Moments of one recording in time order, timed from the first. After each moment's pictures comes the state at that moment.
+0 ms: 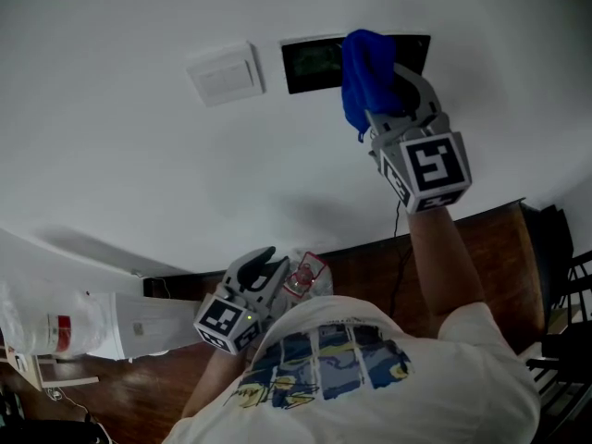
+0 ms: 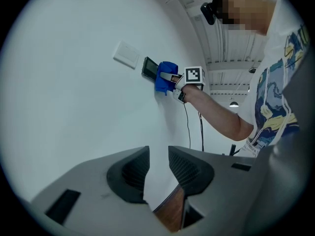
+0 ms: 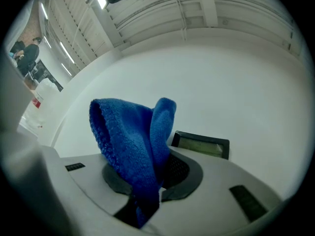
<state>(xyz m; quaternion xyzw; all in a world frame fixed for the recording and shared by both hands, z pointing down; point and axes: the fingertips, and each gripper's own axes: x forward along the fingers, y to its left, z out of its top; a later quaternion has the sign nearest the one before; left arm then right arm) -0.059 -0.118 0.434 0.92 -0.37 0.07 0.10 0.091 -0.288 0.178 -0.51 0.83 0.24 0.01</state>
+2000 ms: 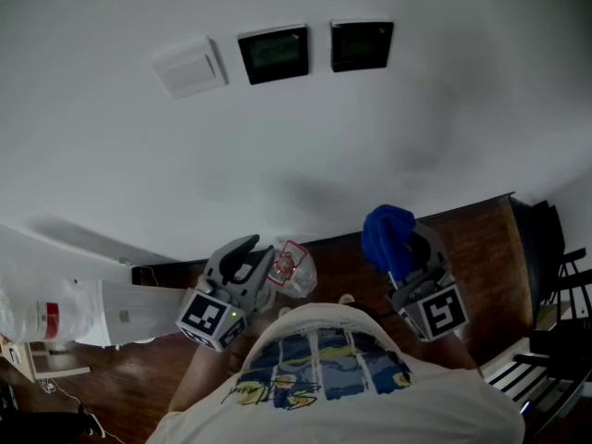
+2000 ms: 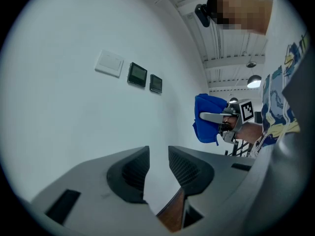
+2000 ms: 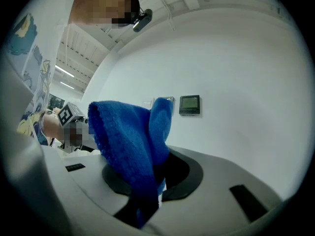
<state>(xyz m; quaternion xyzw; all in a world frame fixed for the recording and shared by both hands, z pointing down) -0.019 -0.103 0.397 0.92 -0.38 0.08 0.07 0.157 -0.098 0.331 -0.46 0.88 0.06 -0.03</state>
